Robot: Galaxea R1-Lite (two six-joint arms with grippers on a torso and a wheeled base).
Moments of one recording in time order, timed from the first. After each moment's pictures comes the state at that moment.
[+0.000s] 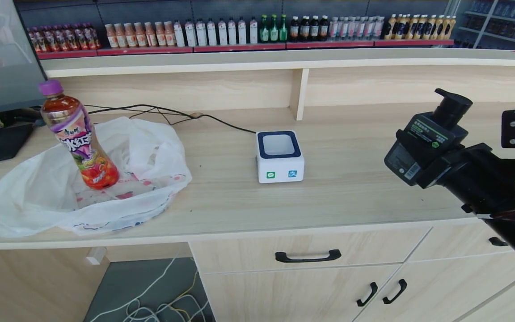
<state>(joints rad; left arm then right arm) 0.00 0.00 0.00 0.00 0.00 0.00 0.24 1.63 -0.45 -1.53 0.15 0.01</state>
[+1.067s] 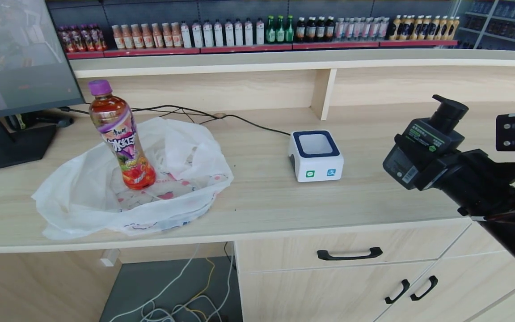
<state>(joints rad) 0.00 0.00 0.00 0.00 0.00 0.00 0.25 1.65 -0.43 -1.52 0.11 0.05</state>
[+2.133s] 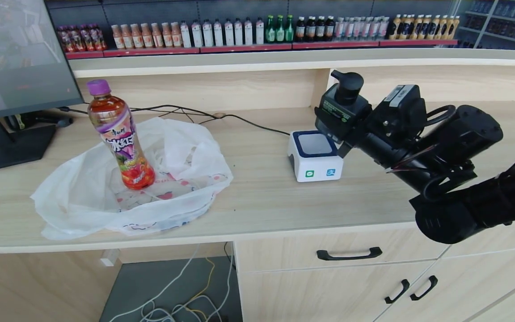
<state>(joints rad) 0.00 0.00 0.00 0.00 0.00 0.00 0.36 1.99 -1.01 -1.51 0.47 -0.40</state>
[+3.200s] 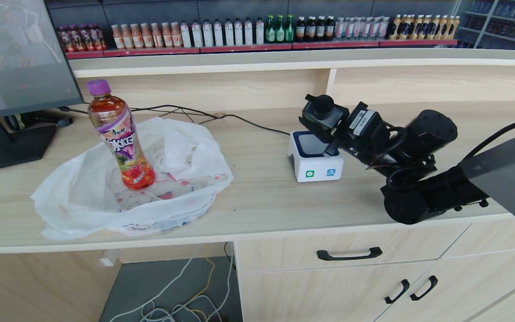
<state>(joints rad) 0.00 0.00 0.00 0.00 0.00 0.00 0.32 2.19 -1.25 -1.51 0.67 -0.63</state>
